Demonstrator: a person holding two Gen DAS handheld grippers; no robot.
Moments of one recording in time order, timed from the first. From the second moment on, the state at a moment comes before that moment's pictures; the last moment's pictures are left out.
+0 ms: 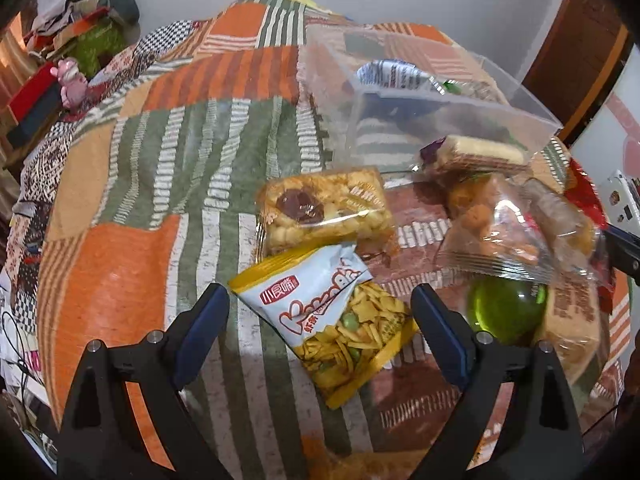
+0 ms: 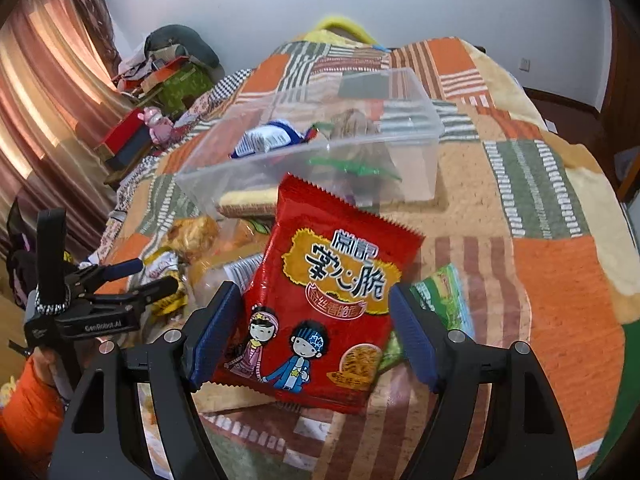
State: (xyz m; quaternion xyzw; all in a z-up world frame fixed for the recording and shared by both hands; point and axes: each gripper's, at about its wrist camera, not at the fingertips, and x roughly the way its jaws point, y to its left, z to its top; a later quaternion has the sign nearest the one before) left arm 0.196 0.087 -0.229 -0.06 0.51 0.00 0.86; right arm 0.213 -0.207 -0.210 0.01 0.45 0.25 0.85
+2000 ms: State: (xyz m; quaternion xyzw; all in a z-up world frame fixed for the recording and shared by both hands) left arm 0.236 0.067 -0.117 -0.07 0.38 -0.04 0.92; right arm 0.262 -0.203 -0.150 0.02 0.35 0.23 0.91
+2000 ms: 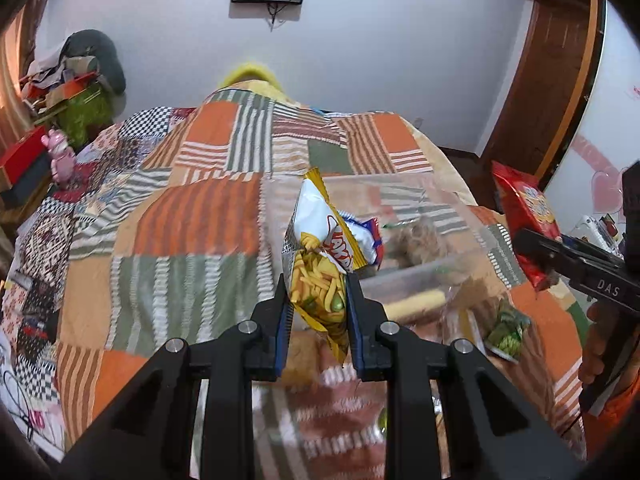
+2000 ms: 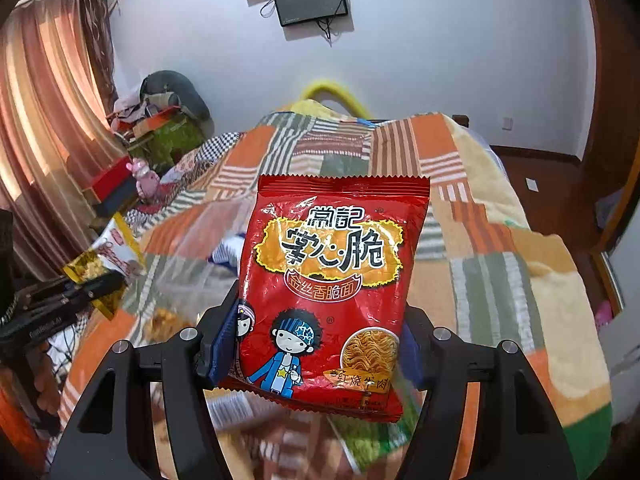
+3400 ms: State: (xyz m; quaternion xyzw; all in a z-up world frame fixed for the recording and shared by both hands) left arm 0.250 0.057 -0.121 -0.02 0.39 -0.04 0.92; right arm 0.278 -0.165 -0.150 -0.05 0.37 0.27 0.89
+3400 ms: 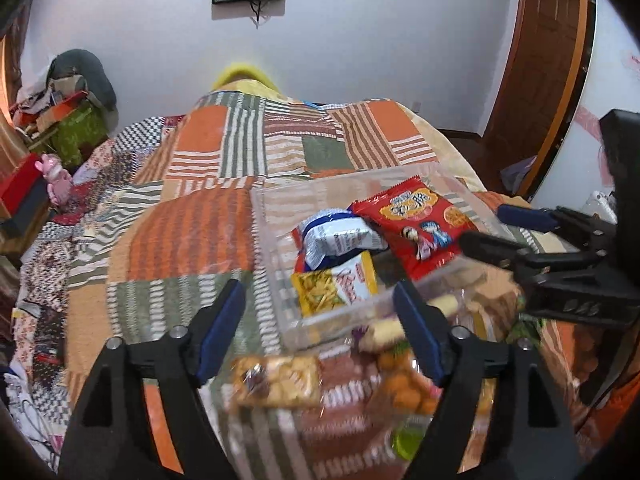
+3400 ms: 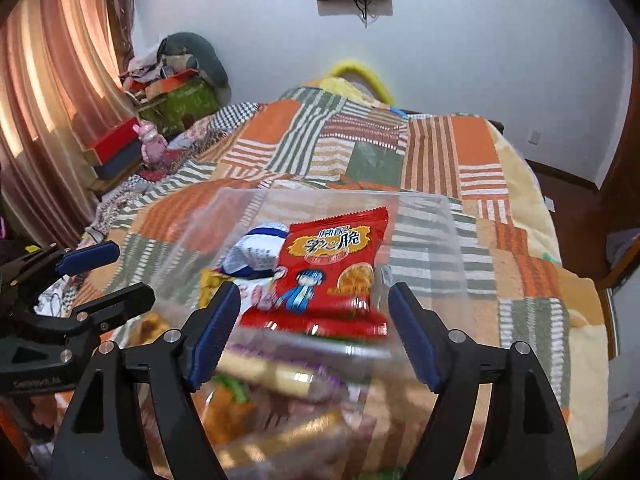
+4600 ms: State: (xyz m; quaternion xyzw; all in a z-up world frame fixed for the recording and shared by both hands) left arm 0.090 0.035 -0.217 -0.03 0.54 -0.06 0.84; right arm 0.149 -0.186 -0.196 -0.04 0.42 0.30 0.86
